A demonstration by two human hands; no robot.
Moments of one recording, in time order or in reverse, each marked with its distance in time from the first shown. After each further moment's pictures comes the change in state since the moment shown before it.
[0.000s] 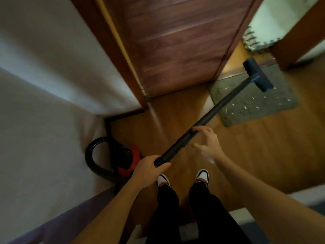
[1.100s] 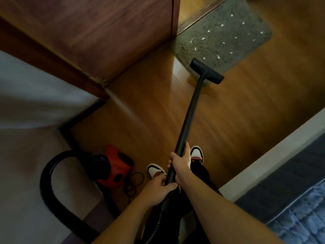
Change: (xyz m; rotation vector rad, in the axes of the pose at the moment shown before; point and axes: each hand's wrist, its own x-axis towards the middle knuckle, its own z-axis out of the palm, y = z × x) left_hand 0.091 -0.098 0.133 -0.030 -0.567 -0.408; right_hand 0.017 0.140 0.191 1.131 0.438 0.845
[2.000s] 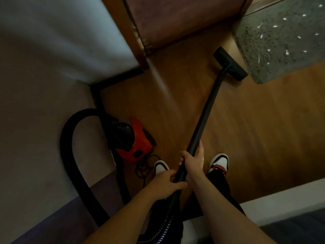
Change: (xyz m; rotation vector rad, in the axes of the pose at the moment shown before) left_hand 0.043 -0.144 -0.048 -0.094 0.078 0.036; right_hand 0.033 0.126 0.073 -0.138 -0.103 -0.080
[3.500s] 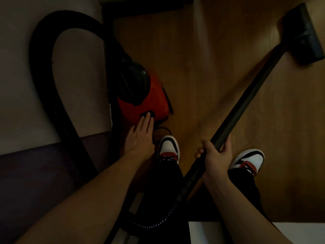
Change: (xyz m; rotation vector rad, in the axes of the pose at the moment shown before) left_hand 0.173 -0.218 -0.059 0.903 0.704 -0.048; right_hand 0.094 0.152 -0.004 -0.005 -0.043 -0.217
